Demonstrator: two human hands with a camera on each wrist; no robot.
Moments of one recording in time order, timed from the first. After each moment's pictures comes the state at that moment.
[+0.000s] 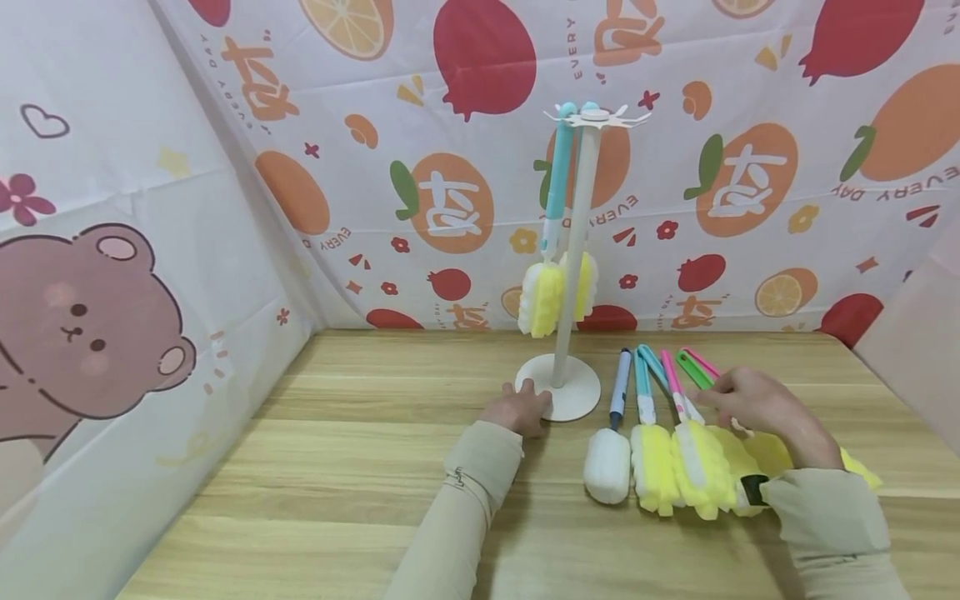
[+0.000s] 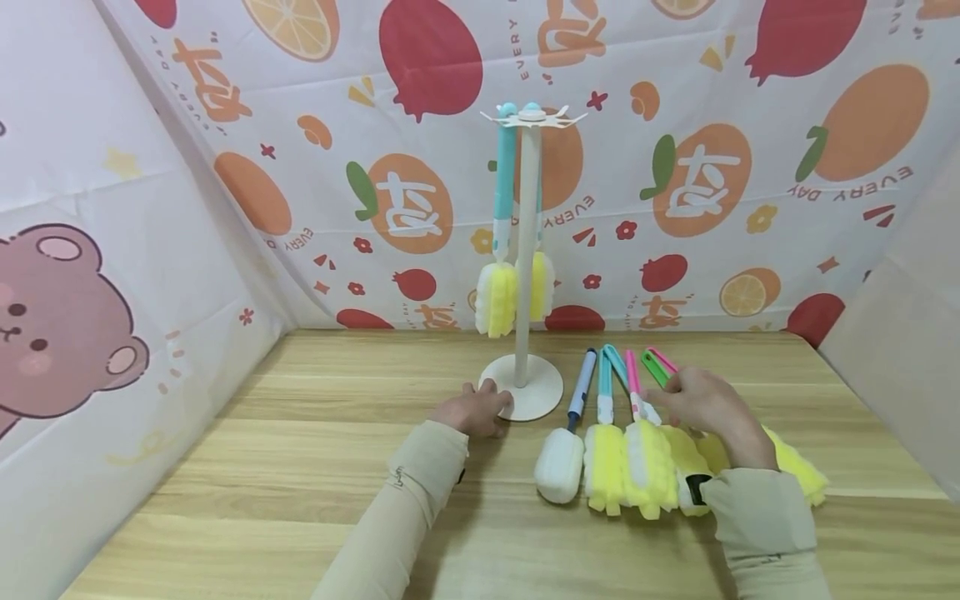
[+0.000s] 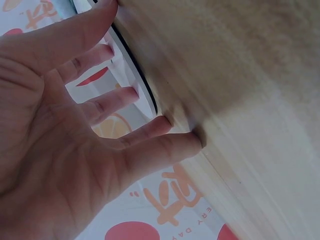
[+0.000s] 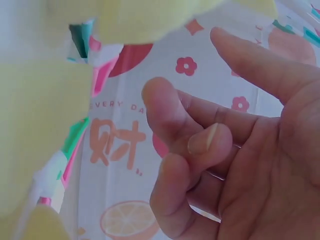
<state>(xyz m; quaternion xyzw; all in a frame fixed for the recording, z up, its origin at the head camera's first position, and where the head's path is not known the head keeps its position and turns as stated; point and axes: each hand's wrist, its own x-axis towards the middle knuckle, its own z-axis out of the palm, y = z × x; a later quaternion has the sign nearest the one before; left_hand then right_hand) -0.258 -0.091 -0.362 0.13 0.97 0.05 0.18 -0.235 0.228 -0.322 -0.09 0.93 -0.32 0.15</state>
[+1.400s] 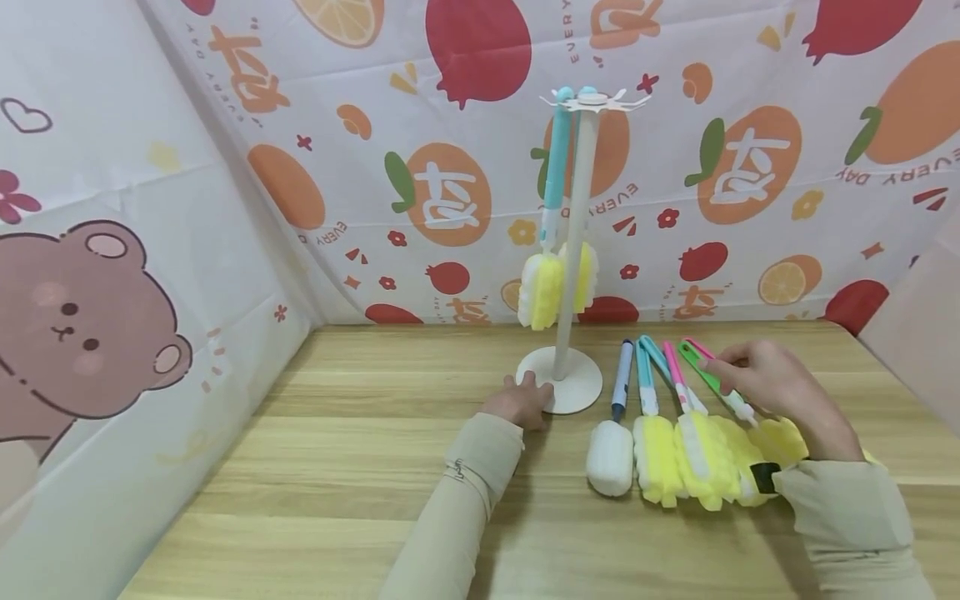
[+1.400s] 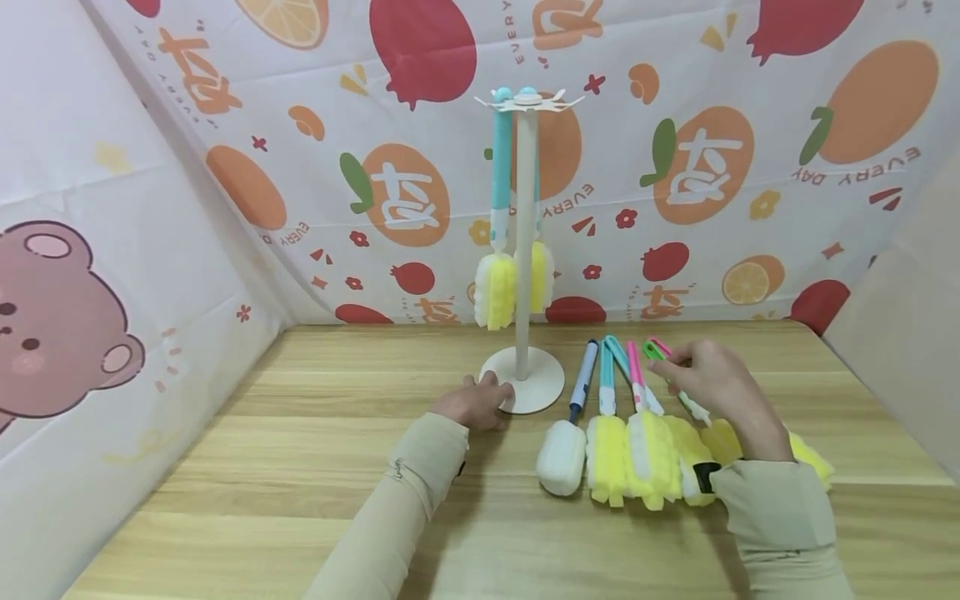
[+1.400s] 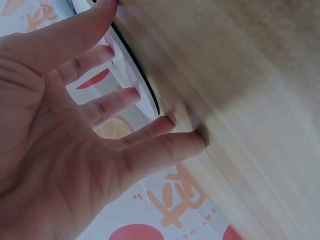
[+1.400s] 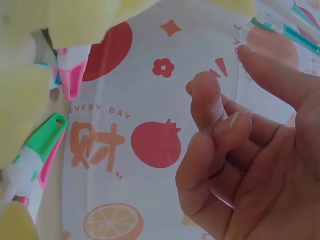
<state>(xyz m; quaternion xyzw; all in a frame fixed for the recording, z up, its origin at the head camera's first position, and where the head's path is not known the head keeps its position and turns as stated) -0.263 -0.090 -0.363 0.14 0.97 0.04 0.19 -0.231 0.231 -0.308 -0.11 0.93 -0.34 0.02</state>
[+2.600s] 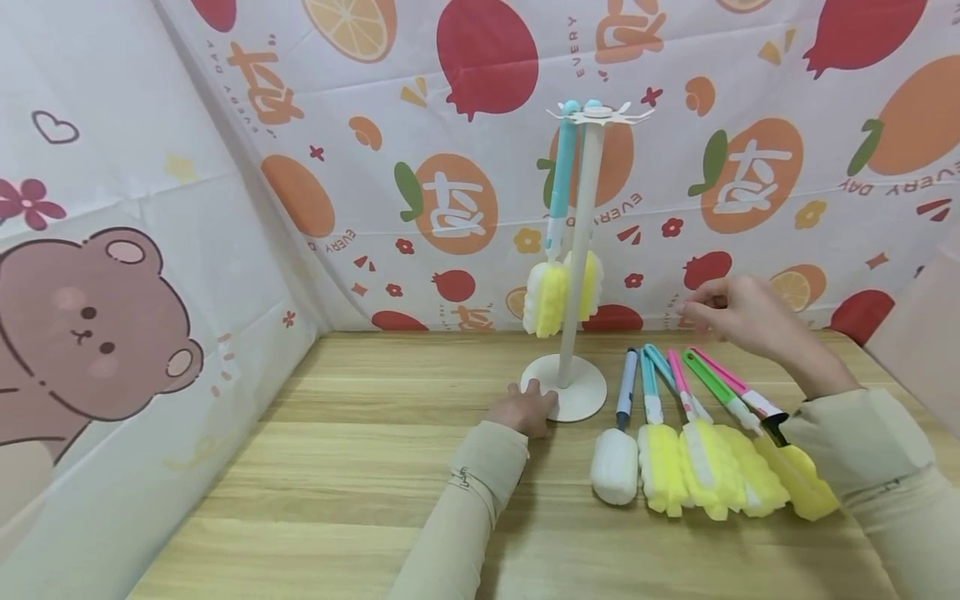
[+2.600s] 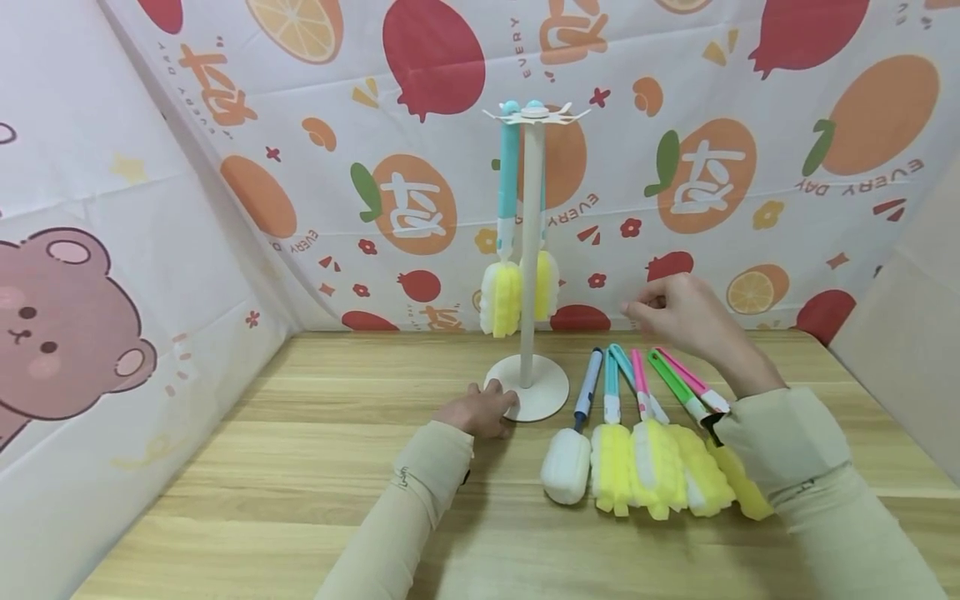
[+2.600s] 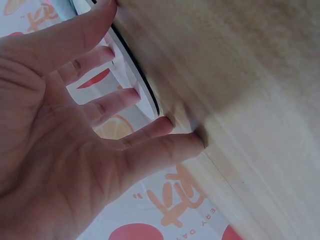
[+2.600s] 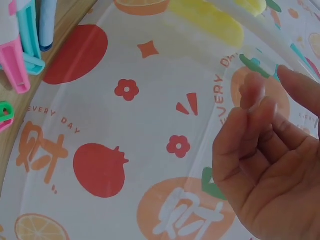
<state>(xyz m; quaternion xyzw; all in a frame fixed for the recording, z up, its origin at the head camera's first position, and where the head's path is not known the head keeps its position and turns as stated) -0.258 -0.091 -0.364 0.14 0.97 0.04 0.17 -0.258 0.193 -0.239 -0.18 0.94 -0.29 -0.06</state>
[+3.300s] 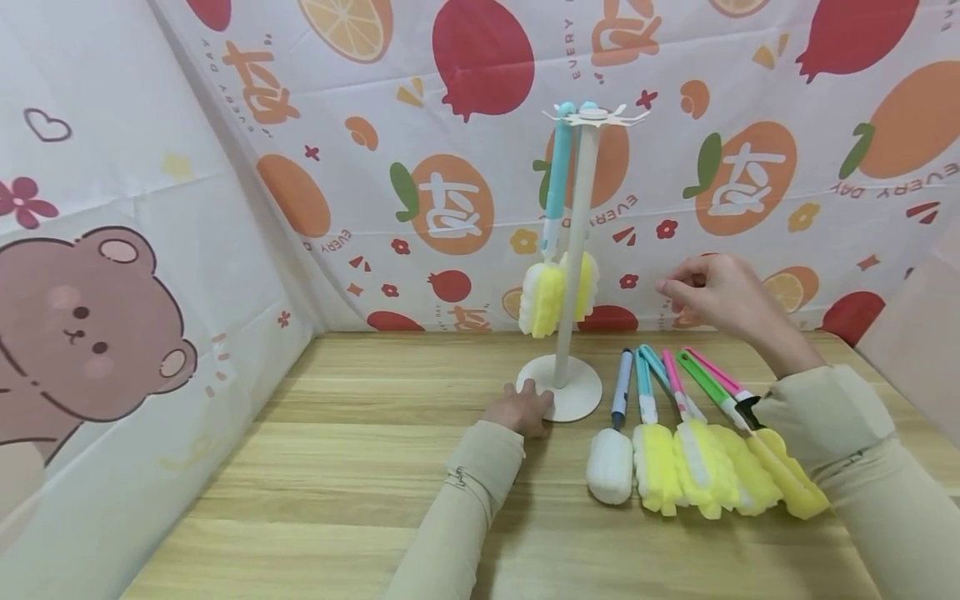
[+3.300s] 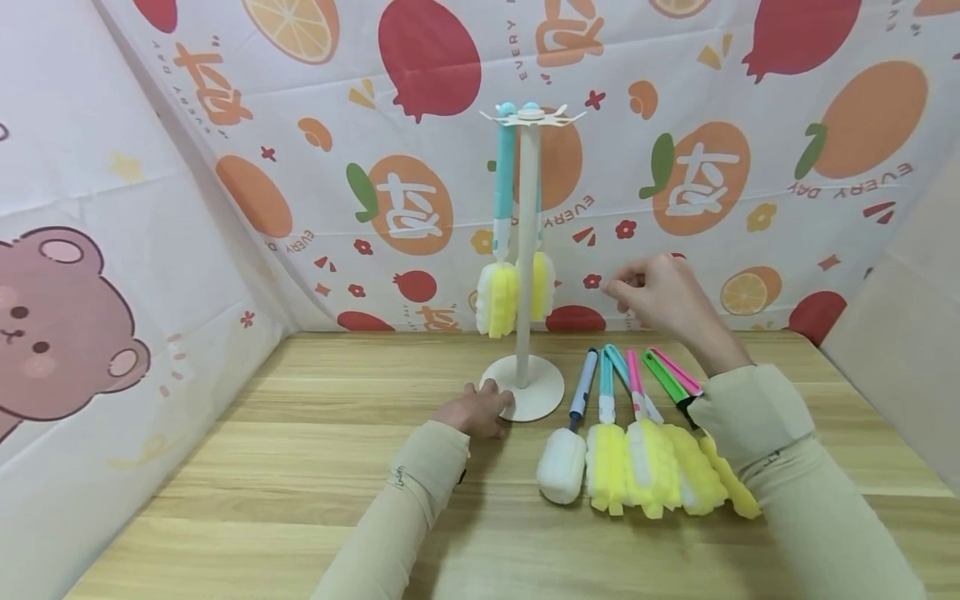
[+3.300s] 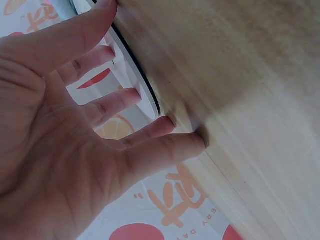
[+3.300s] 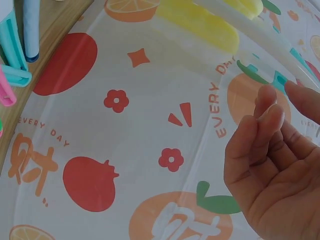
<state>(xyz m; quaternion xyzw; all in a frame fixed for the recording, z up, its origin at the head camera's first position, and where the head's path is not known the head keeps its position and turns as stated) -0.259 -0.091 -0.364 0.14 0.97 0.05 0.17 -0.266 0.175 -0.224 -0.17 0.93 -0.31 -0.12</state>
